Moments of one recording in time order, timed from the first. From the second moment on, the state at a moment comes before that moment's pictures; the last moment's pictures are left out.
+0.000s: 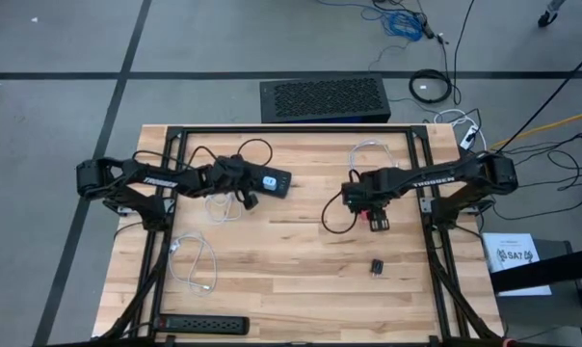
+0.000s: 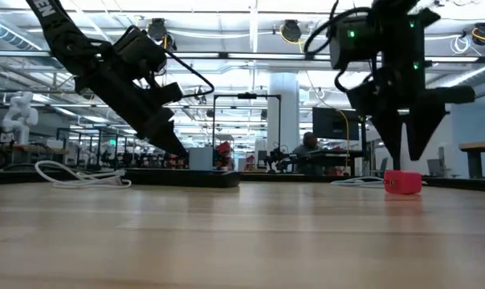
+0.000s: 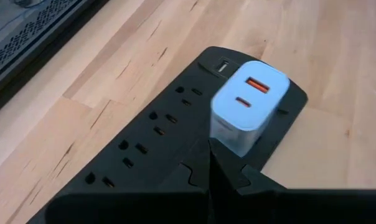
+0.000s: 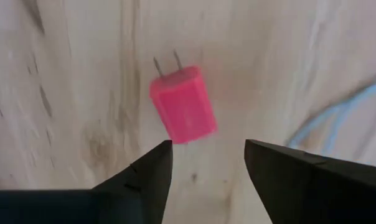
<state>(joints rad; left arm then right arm) 0.32 1.38 0.47 0.27 -0.10 0.03 -0.07 1.47 0.90 -1.04 0.13 -0.14</state>
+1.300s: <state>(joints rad) 0.23 1.38 0.53 0.35 0.11 0.19 -0.01 1.47 0.92 -0.50 0.05 0.04</state>
